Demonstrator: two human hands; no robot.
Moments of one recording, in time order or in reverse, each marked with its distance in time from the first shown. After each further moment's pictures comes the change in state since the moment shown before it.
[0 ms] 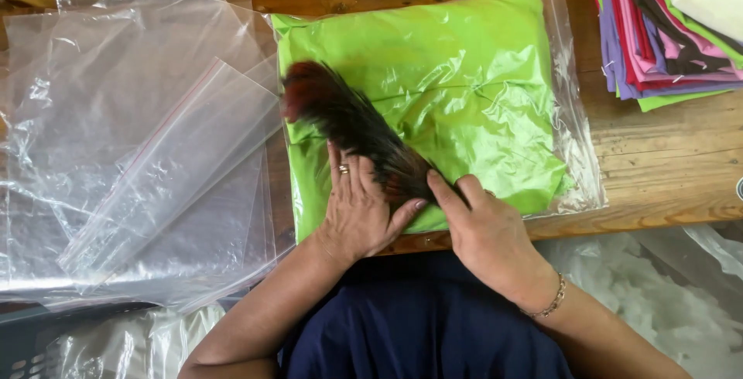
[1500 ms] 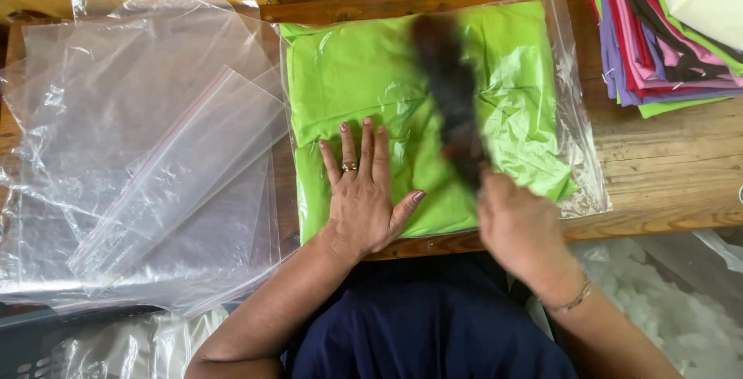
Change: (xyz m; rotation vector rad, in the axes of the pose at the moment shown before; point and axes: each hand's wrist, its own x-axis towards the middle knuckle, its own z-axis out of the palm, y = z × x) left_hand 0.022 0.012 -0.027 0.223 -0.087 -0.037; right_hand -0.013 0.035 0.009 -0.095 -0.179 0.222
